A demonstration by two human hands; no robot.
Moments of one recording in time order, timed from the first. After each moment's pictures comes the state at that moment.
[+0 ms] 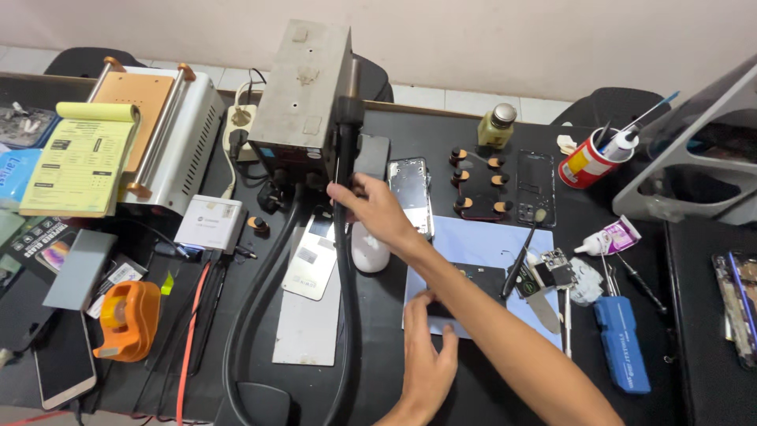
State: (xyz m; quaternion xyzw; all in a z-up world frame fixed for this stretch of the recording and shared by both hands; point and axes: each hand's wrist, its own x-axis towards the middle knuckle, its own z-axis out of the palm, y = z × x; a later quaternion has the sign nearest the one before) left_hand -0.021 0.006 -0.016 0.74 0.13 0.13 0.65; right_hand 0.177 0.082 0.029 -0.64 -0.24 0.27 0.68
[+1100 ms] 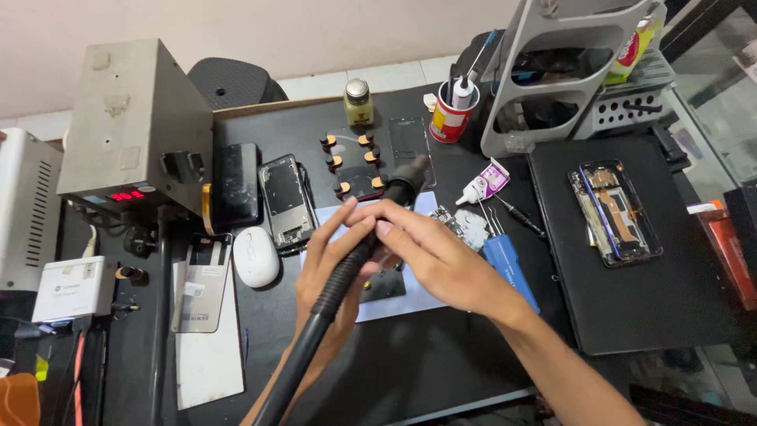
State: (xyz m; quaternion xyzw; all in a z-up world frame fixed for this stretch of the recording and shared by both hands) left_hand 0.050 -0.002 0.095 0.80 -0.18 0.25 0.52; right_hand 0.100 -0.173 0.153 -0.68 -0.23 0.22 0.67
